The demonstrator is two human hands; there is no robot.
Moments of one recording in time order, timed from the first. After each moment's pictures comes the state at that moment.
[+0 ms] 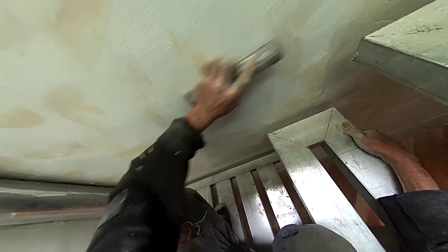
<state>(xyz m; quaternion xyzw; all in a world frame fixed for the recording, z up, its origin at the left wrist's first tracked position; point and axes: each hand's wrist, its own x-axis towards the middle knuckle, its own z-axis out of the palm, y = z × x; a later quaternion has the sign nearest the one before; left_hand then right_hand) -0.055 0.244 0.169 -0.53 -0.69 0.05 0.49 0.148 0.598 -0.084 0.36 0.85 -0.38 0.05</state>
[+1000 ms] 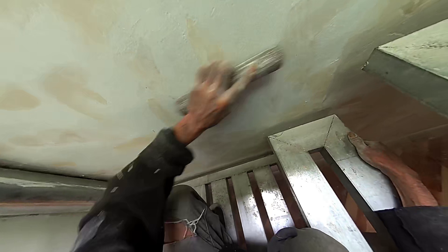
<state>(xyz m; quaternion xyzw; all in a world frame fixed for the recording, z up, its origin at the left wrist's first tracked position) -0.042 0.201 0.173 -0.52 -0.73 0.05 0.44 0.158 0.589 -0.071 0.37 0.86 -0.35 0.06</state>
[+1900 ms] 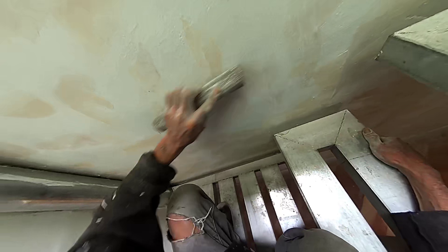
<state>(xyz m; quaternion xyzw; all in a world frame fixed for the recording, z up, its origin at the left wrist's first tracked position) -0.037 0.138 0.167 -0.49 -0.74 0.07 0.46 0.152 0.586 -0.073 0.38 0.86 -0.34 0.05</state>
